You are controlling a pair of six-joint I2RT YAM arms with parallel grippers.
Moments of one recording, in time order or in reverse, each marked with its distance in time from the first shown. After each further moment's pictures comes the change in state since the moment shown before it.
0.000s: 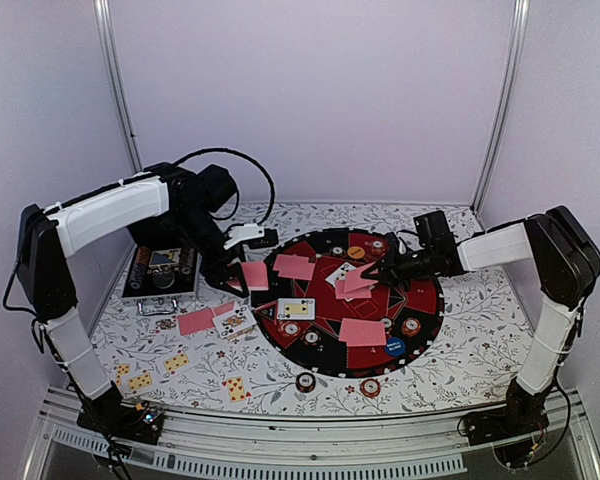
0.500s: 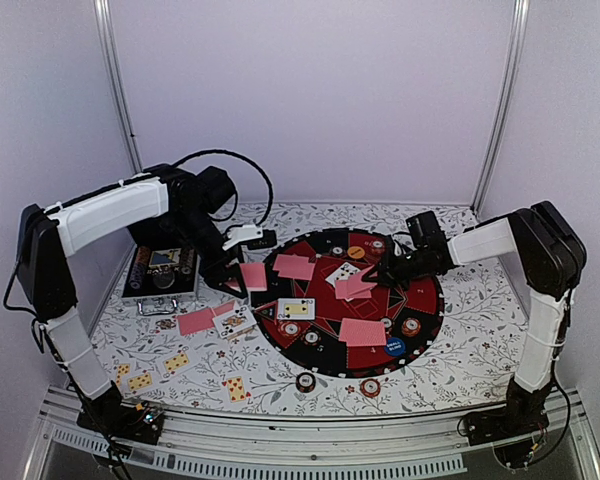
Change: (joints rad) left arm 0.010 0.000 -0.012 0.003 0.003 0.000; right arm -0.013 0.123 0.116 -0.111 0.085 -0.110
